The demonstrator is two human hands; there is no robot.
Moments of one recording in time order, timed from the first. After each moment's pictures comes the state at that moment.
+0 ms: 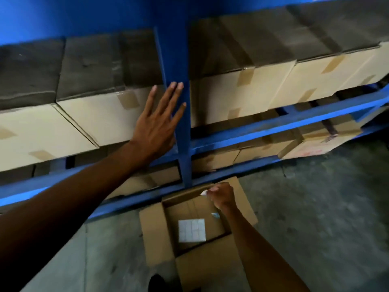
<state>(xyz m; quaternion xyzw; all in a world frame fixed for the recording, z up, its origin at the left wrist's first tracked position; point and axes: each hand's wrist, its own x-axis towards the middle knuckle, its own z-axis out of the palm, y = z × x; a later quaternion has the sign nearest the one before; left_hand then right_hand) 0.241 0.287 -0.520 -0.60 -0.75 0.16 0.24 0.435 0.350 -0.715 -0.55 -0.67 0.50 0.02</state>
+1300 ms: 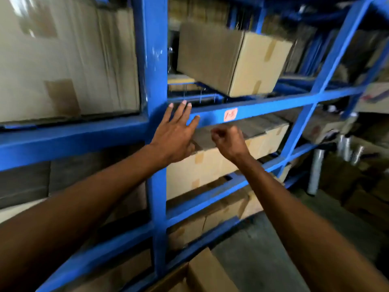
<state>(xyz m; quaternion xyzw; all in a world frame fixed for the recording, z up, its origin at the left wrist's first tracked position) 0.286 0.316 -0.328 -0.69 -0.68 -0.05 0.24 0.430 0.419 -0.360 -0.43 -0.80 0.18 0.38</state>
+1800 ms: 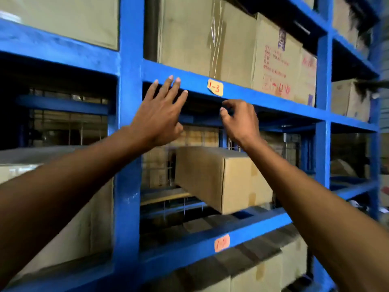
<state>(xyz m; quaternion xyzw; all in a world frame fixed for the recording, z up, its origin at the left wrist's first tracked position) 0.291 0.376 -0.041 -0.55 -0.61 -0.14 0.55 0.450 0.494 -0.045 -0.30 -0.72 -0.05 0.62</state>
